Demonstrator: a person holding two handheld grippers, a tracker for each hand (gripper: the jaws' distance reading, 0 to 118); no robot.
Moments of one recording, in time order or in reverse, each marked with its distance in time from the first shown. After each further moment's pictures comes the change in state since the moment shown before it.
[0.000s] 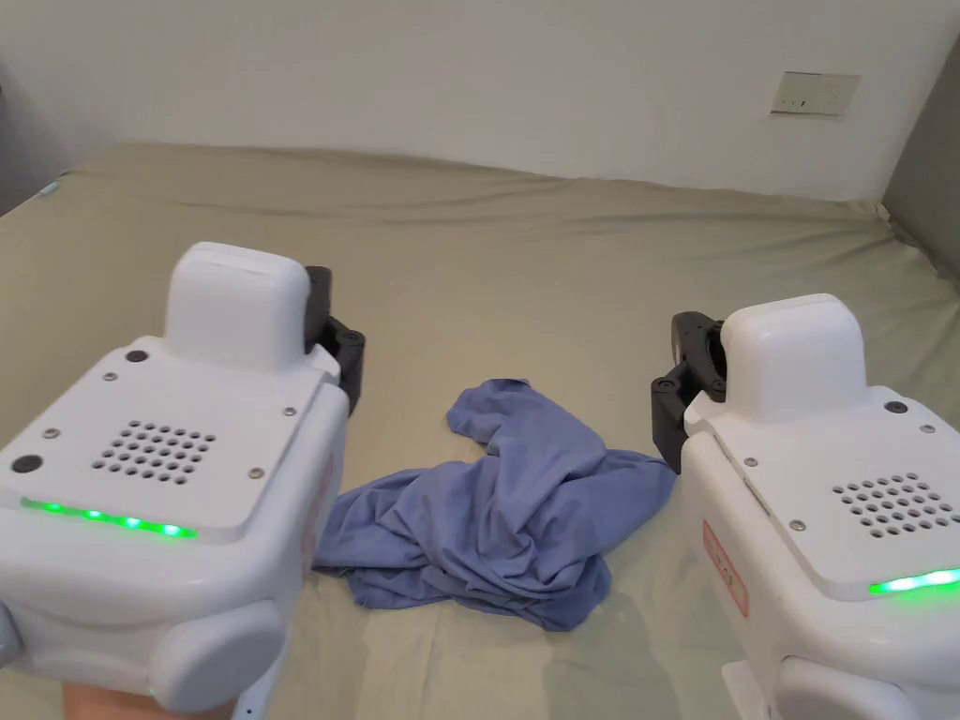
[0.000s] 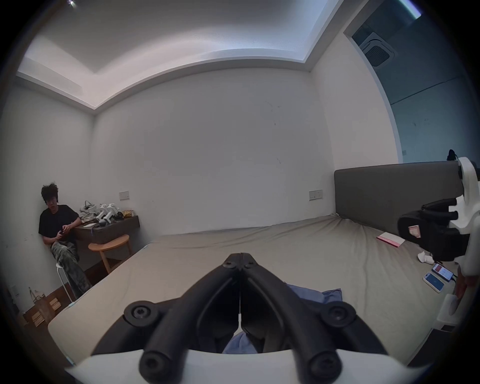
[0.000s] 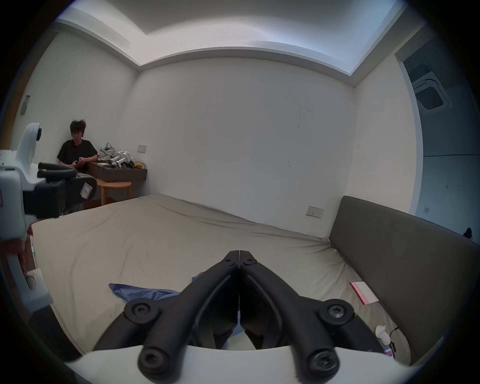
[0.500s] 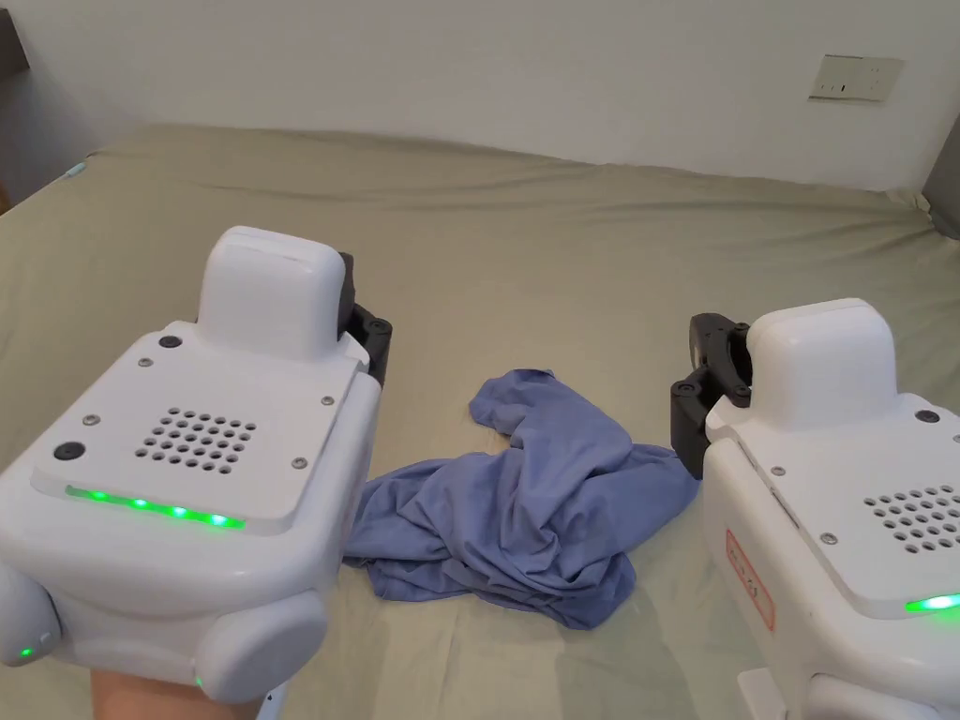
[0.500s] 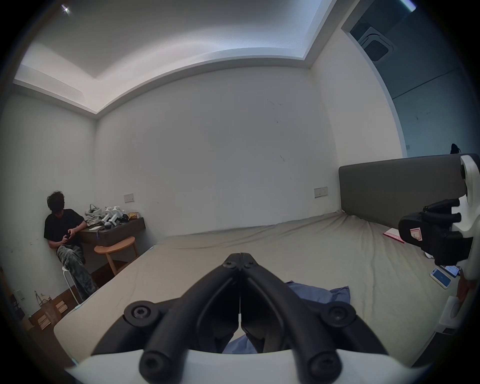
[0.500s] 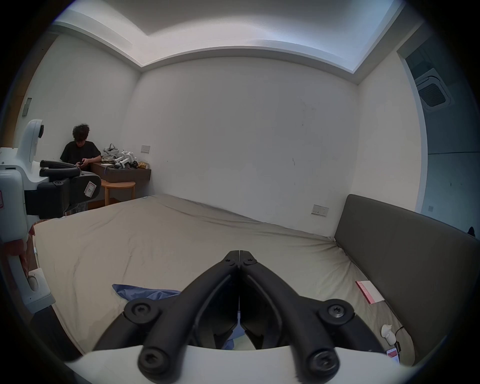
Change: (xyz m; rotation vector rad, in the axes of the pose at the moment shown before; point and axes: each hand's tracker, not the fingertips) left arm -0.001 -0.006 -0.020 -0.020 0.042 -0.028; right arm -0.005 -0.005 -0.013 -0.013 0.026 -0.005
